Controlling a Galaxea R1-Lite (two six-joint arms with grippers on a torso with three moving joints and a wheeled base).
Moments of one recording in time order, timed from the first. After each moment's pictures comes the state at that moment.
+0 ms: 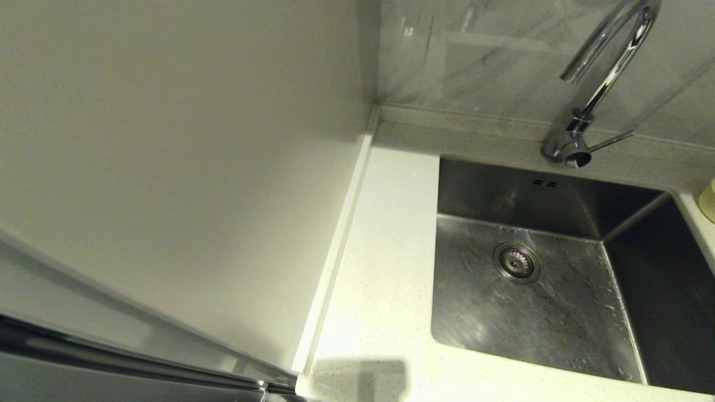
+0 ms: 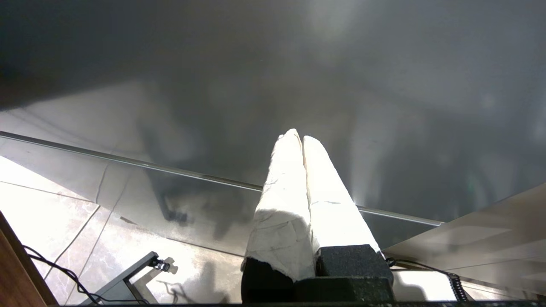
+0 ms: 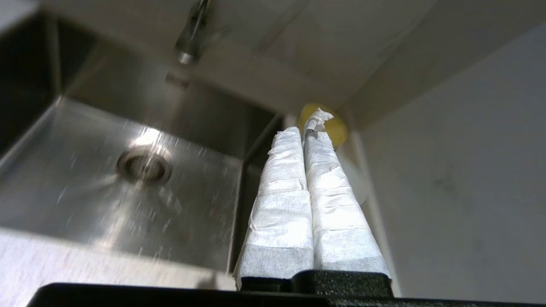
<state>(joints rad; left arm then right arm) 0.00 0.00 0.00 0.00 0.02 -0.02 0.01 0.05 -0.46 0.07 -0.30 -0.43</state>
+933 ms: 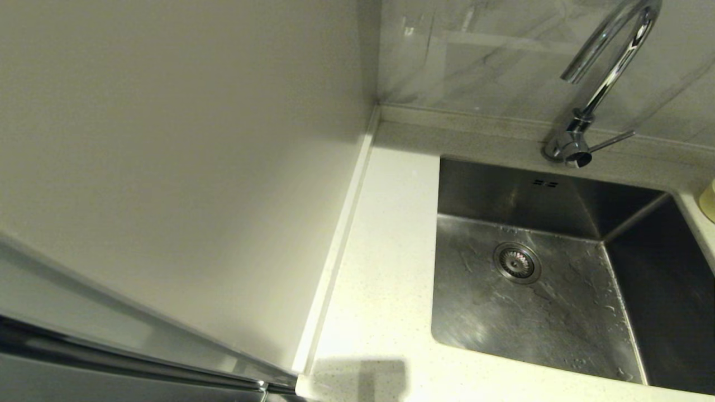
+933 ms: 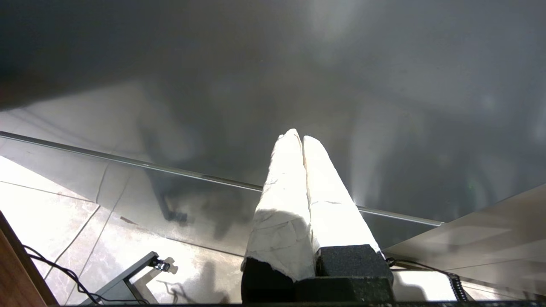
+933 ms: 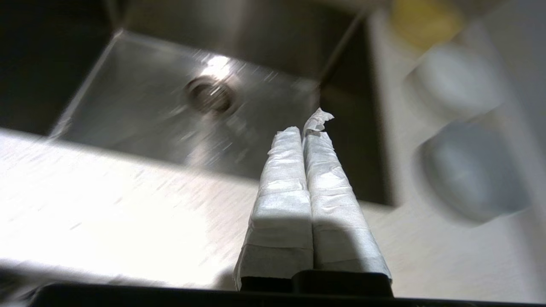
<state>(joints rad) 0.00 0.00 0.00 0.00 0.02 -0.02 0.01 0.00 -0.07 -0.02 -0.24 -0.16</state>
